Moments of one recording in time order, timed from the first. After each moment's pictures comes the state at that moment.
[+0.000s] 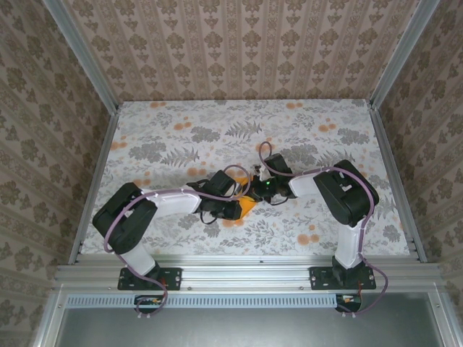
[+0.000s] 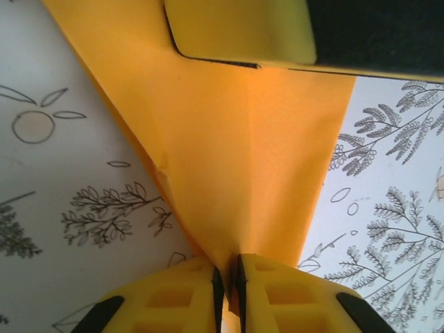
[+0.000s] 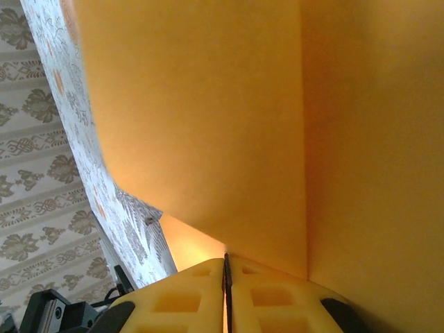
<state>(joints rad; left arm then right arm) -0.85 1.65 0.81 -0.26 0.30 -0.53 0.49 1.93 0.88 0.17 -0.69 0.92</state>
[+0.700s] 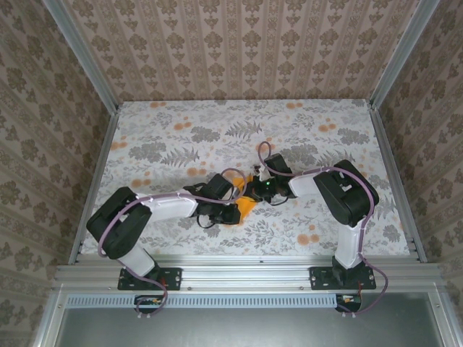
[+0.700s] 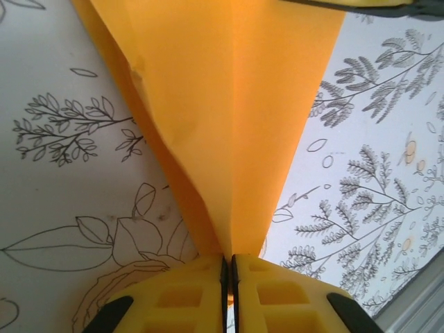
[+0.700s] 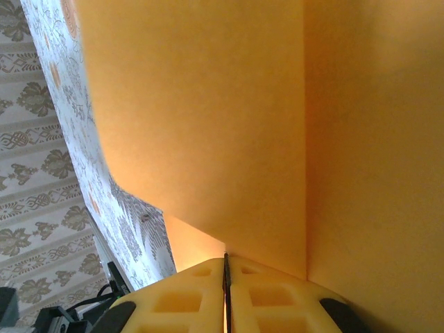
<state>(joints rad) -0.86 1.59 0.76 -0.27 0.37 -0.62 0.49 1.93 0.88 0.17 -0.69 0.89</state>
